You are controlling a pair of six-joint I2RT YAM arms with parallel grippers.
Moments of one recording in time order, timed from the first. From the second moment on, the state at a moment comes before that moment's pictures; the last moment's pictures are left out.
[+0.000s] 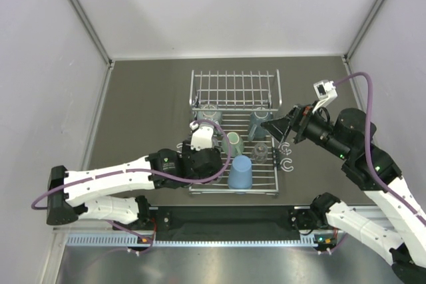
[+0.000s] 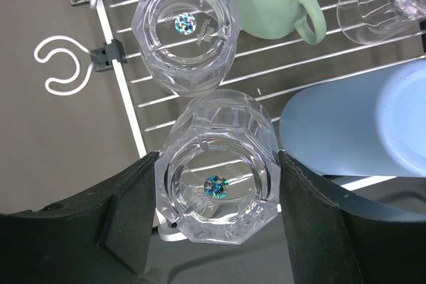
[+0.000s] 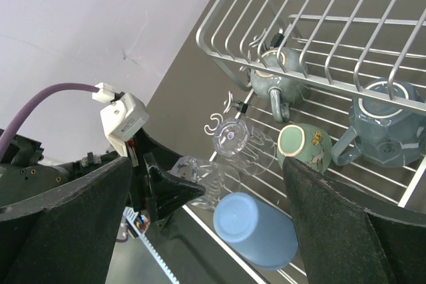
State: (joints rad) left arm -1.29 1.15 1.01 -0.86 -0.60 -0.90; right arm 0.62 0.69 1.05 -0.51 -0.17 0.59
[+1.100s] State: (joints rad) left arm -1.24 1.27 1.00 -0.81 -0.52 -0.85; right arm 0.62 0.70 1.05 -0.51 -0.16 0.58
